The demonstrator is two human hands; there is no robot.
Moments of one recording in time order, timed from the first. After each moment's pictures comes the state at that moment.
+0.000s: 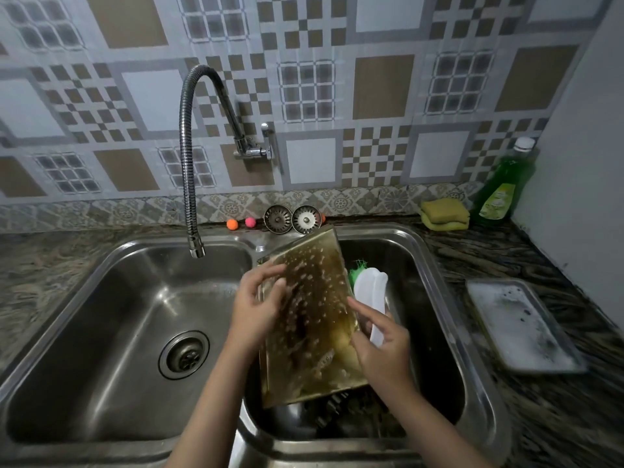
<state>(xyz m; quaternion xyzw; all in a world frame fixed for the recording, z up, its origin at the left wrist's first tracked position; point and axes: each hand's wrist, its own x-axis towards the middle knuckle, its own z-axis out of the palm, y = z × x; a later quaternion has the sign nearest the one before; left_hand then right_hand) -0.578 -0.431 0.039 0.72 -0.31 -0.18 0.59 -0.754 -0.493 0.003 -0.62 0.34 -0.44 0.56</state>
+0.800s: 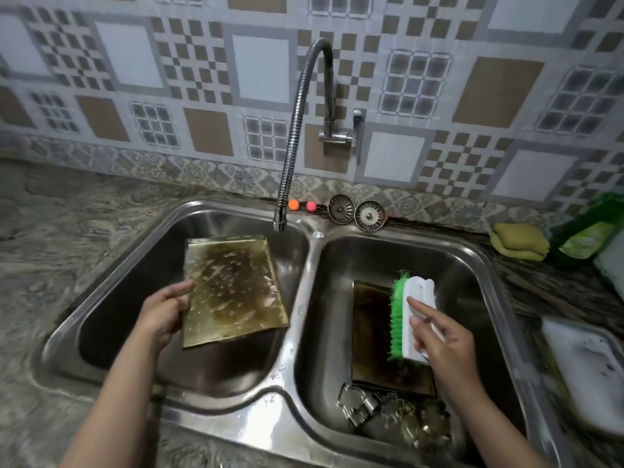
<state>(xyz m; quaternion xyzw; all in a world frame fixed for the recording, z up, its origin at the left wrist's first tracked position) -0.380 -0.271 -0.058 0.73 0.04 -0.23 0.65 -0.735 -0.519 -0.016 -0.64 0.34 -0.35 0.59</state>
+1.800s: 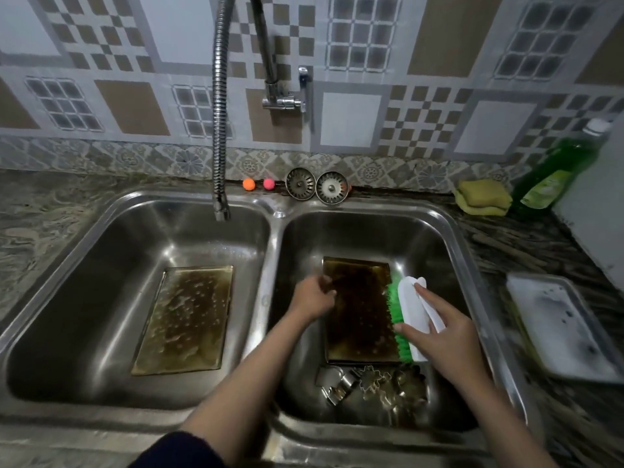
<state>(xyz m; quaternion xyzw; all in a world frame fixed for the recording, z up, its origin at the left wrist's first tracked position) -0.554 -0.496 -0.078 0.81 -0.32 -0.33 0.36 -0.790 -0.557 -0.051 -0.75 0.43 -0.28 0.42</state>
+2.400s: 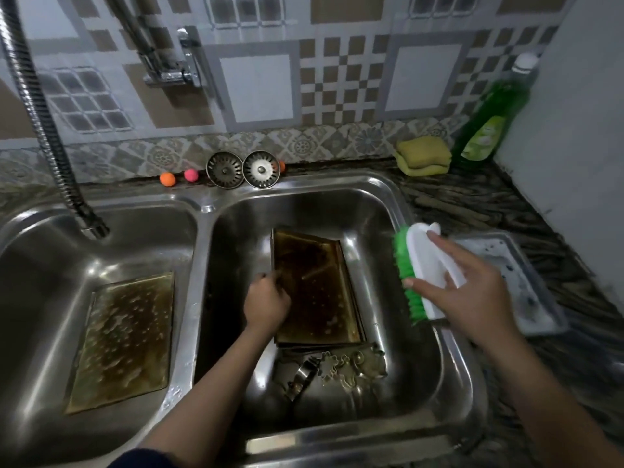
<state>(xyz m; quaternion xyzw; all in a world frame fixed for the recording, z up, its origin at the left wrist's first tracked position) -0.580 -0.521 -0.125 0.88 -0.37 -0.14 0.27 -0.856 -0.615 -0.010 -0.73 0.46 -0.34 0.37</state>
